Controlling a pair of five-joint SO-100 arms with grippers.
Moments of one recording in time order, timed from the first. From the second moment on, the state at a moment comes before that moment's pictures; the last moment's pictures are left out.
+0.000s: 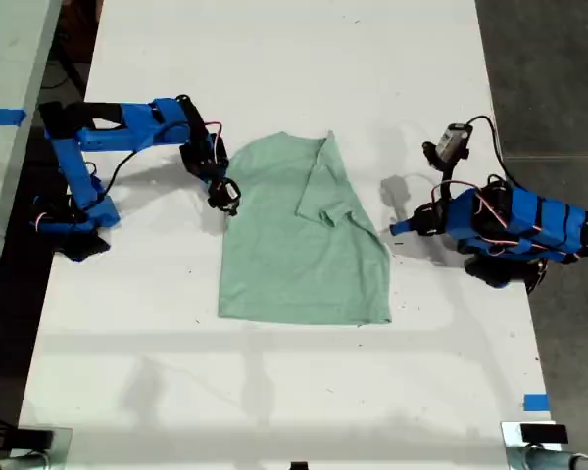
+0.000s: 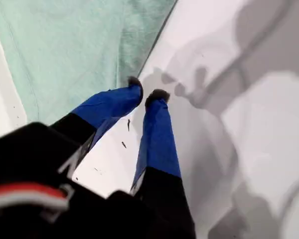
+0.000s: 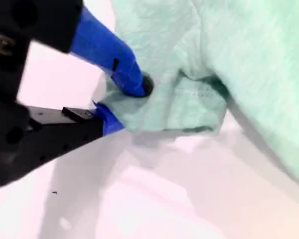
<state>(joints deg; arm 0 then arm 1) -39.0 81.6 108.0 67.9 10.6 17.0 199.9 174.5 77.0 -30.8</state>
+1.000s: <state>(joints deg) -18.9 73.2 61.2 73.6 17.0 16.7 199.9 174.5 77.0 -30.8</state>
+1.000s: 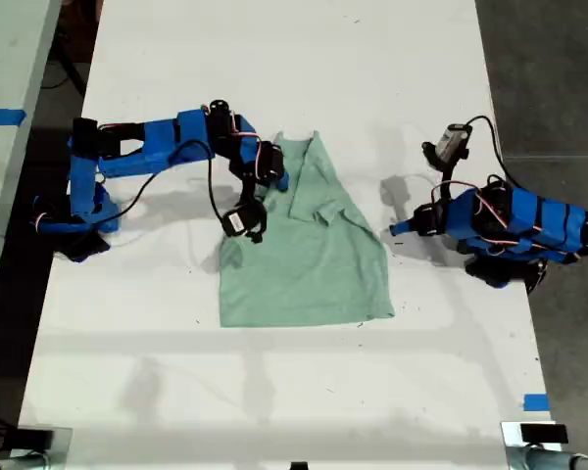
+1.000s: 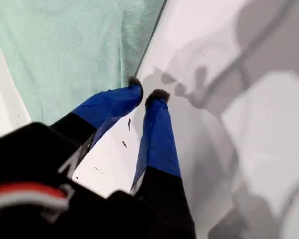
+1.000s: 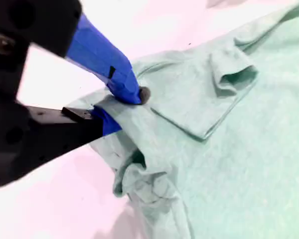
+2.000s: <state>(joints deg) -20.6 150.9 138.5 62.1 -3.5 16.7 199.9 174.5 77.0 -30.8</state>
